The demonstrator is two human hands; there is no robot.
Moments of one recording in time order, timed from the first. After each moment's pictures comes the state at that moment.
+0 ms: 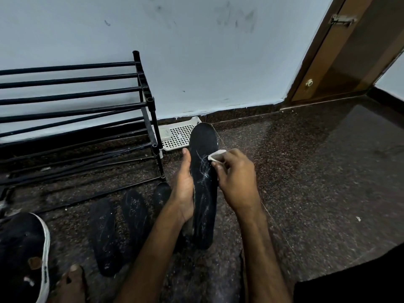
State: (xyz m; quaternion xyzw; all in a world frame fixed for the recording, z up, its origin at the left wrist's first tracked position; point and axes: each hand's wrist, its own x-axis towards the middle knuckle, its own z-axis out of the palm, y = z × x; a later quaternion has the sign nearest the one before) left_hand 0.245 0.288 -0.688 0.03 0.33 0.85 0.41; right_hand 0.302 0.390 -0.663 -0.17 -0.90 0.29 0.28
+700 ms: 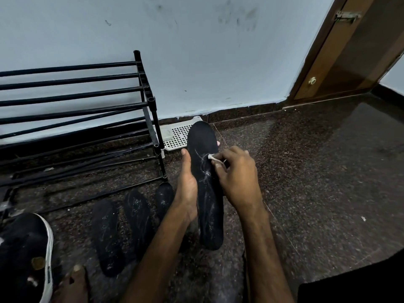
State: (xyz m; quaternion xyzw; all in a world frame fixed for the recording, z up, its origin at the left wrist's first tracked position) left_hand 0.249 0.292 -0.684 0.01 0.31 0.86 0.41; right_hand 0.299 0.390 -0.654 -0.15 -0.92 0.26 0.27
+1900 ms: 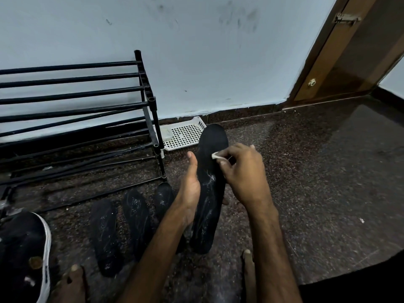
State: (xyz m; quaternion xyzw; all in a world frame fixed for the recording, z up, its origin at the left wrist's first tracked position) left_hand 0.245 0.292 -0.697 0.07 0.35 0.82 0.45; right_hand 0.303 0.396 -0.633 -0.16 -0.92 0.25 0.25
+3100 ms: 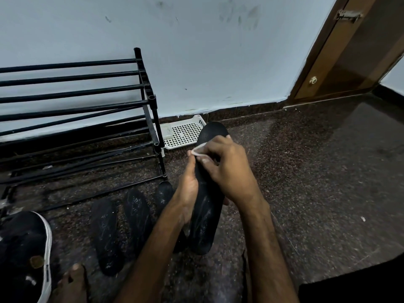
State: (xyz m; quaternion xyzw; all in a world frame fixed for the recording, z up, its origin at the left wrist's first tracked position) left_hand 0.249 0.289 -0.683 0.02 0.31 0.84 0.45; right_hand 0.288 0.379 -0.625 -0.05 -0.93 0.29 0.24
